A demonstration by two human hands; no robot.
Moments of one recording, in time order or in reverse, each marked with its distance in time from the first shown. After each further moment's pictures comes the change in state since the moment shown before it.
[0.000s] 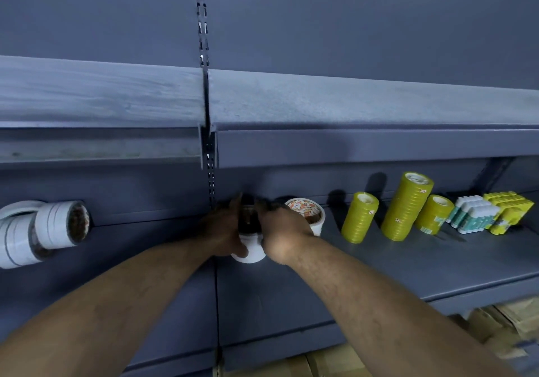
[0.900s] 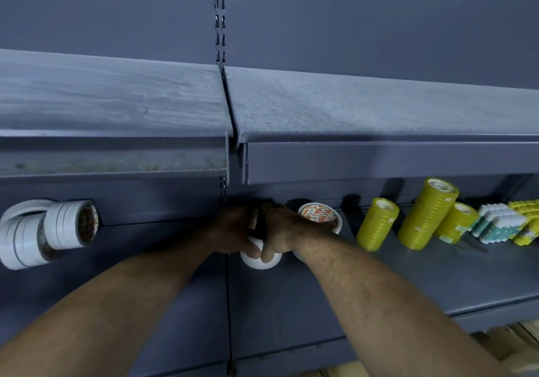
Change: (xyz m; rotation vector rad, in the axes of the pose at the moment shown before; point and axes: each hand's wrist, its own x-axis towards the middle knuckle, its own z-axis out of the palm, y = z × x) left_hand 0.022 -0.023 -0.011 -0.202 -0.104 0.132; right_hand 0.049 -0.004 0.004 0.192 -0.331 0.089
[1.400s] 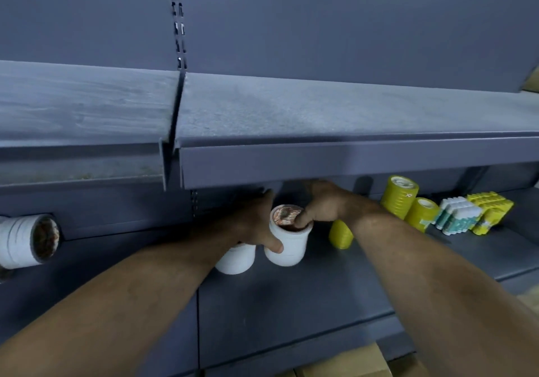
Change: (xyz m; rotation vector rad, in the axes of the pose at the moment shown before) left_hand 0.033 0.085 0.014 0.253 0.075 0.131; right_hand -0.043 0.094 -0.076 0.260 0.175 0.137
